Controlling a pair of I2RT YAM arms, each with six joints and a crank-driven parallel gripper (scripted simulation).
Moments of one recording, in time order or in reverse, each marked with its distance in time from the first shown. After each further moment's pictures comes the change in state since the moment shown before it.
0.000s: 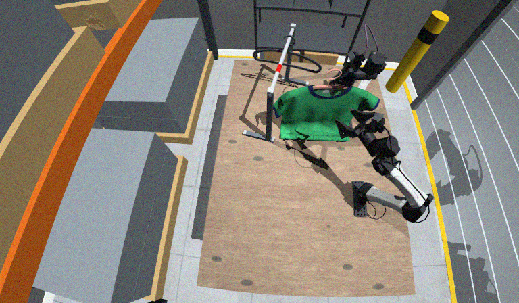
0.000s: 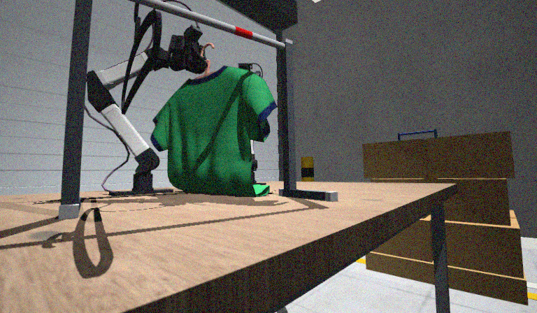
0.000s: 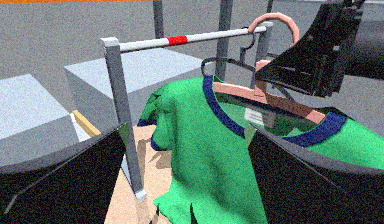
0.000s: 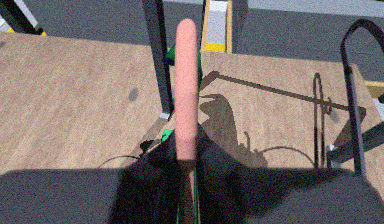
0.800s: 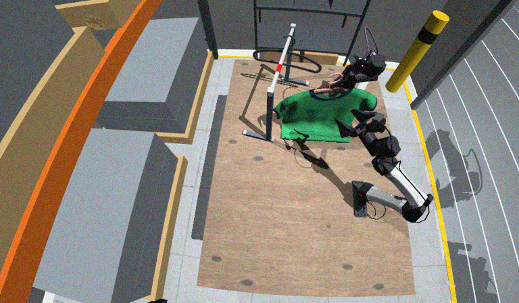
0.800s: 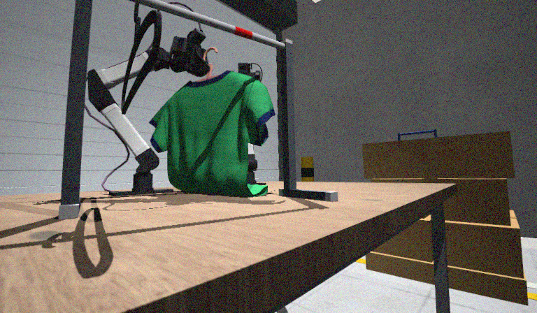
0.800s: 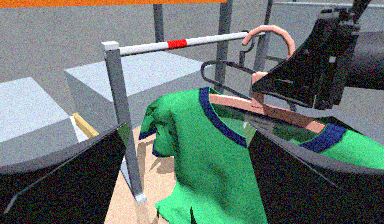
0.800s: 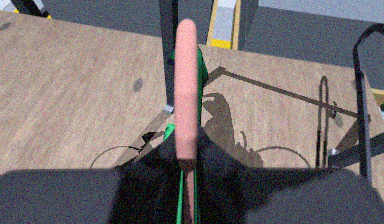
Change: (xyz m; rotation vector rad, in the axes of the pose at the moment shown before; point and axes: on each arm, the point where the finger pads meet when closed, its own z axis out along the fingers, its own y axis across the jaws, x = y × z) left arm -0.003 -0.001 0.001 0.001 -0.014 0.002; right arm 0.008 0.013 -0.003 -0.054 0.022 -0.045
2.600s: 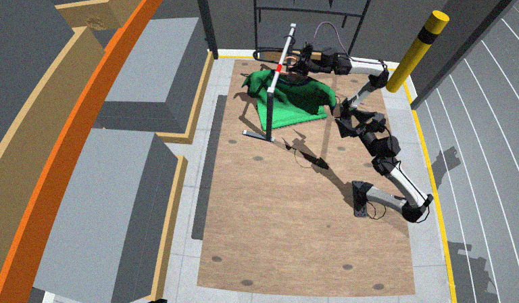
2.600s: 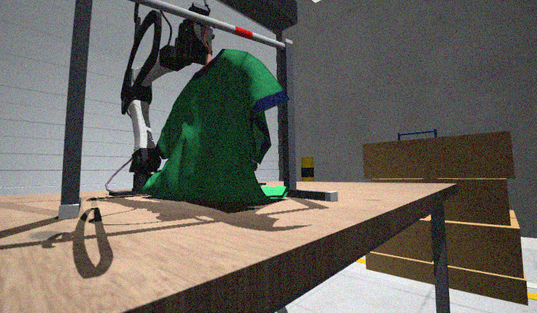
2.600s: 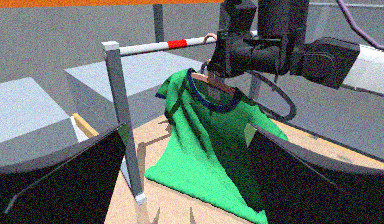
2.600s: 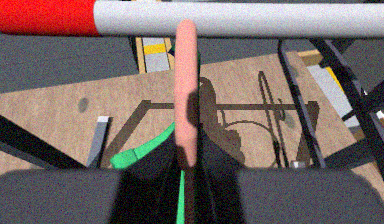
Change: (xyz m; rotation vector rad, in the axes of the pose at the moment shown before) left arm 0.000 0.000 0.000 0.000 0.000 0.000; right arm 0.037 -0.156 0.167 0.367 0.029 0.088
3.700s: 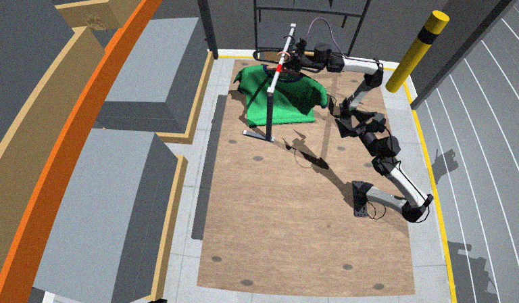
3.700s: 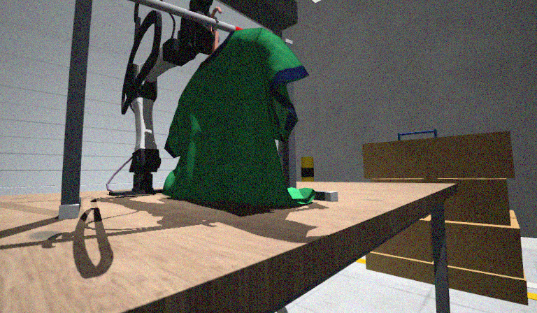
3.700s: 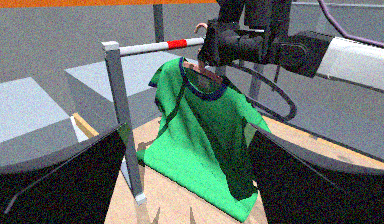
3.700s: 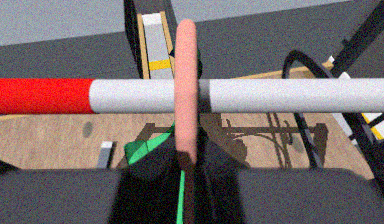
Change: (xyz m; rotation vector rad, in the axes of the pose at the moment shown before) left arm 0.000 0.000 0.000 0.000 0.000 0.000; right arm -0.024 0.000 0.037 -0.009 -0.052 0.027
